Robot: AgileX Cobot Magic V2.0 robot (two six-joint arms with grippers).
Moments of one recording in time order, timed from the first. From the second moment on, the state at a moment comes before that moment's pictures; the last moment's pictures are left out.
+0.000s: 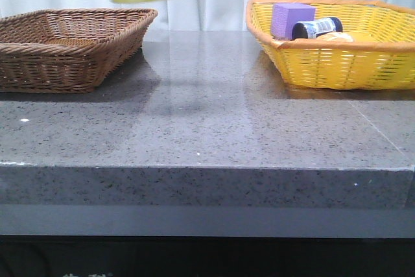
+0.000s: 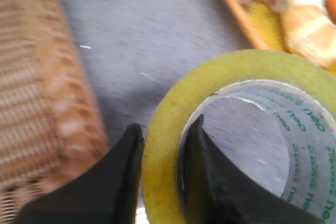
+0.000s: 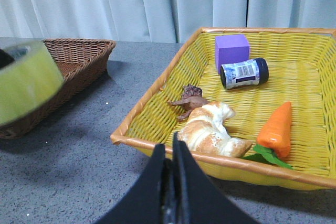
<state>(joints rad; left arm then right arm) -0.48 1.52 -1.51 -0.10 0.91 -0.14 0.30 0.50 -0.41 0.11 0.06 0.03</state>
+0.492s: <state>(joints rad) -0.14 1.58 -1.53 -0.03 0.93 -0.12 0.30 0.50 -0.41 0.11 0.06 0.03</state>
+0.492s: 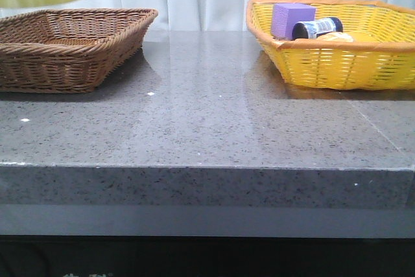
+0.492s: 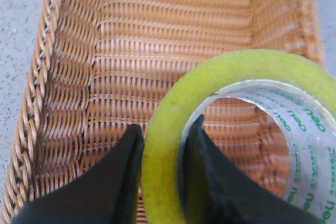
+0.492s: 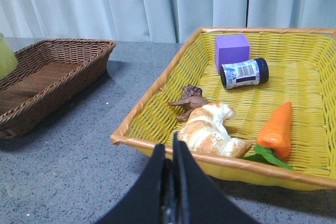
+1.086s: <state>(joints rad) -0.13 1.73 -1.53 -0.01 0.83 -0.11 0.30 0.50 -0.41 0.11 0.06 0.03</state>
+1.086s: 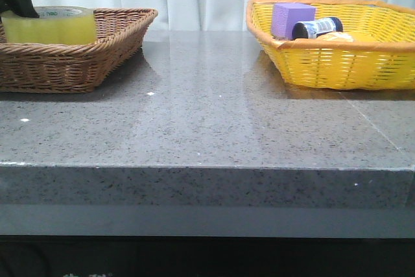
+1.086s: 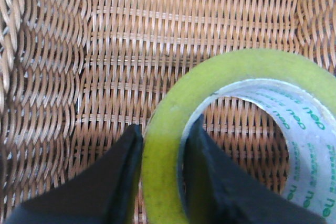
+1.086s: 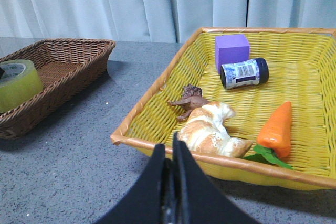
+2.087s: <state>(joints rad) -0.13 1.42 -1.33 0.00 0.64 -0.11 0.30 0.50 -0.41 0.11 0.06 0.03</state>
